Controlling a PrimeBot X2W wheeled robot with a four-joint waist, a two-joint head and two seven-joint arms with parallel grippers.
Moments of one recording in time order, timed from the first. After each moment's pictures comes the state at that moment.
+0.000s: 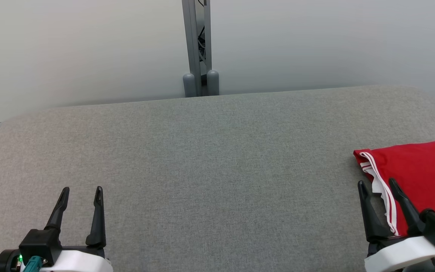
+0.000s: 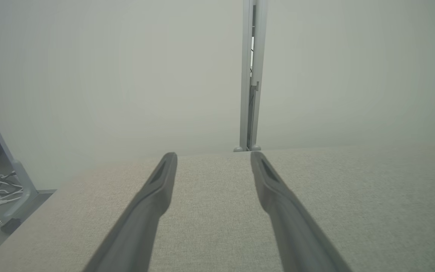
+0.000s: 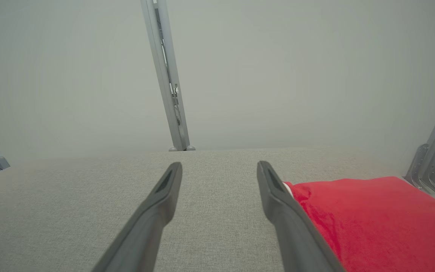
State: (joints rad) left arm 0.03 0.34 -0.26 0.06 -0.42 0.24 -0.25; right arm 0.05 -0.05 -0.02 -0.01 0.18 0.13 -0.06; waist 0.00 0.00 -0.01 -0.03
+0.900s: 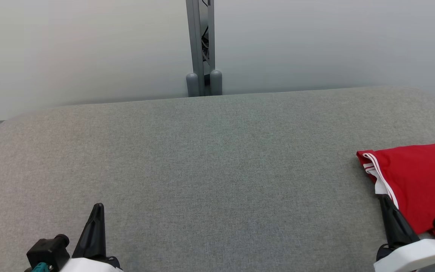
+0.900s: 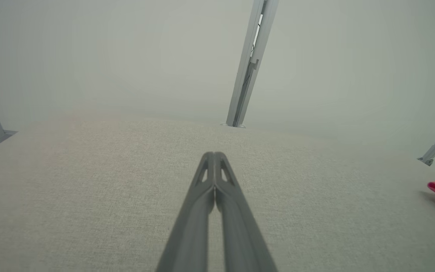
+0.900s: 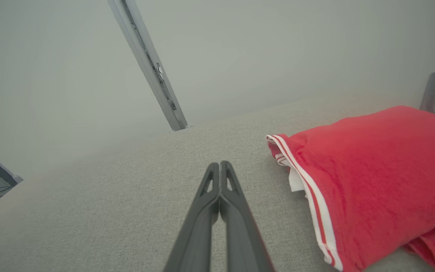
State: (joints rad) left arm 0.06 0.28 -0.28 0.11 -0.57 0.20 -0.24; right arm 0.06 -0.05 -0.06 0.08 0.37 0.13 0.00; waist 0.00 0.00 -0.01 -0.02
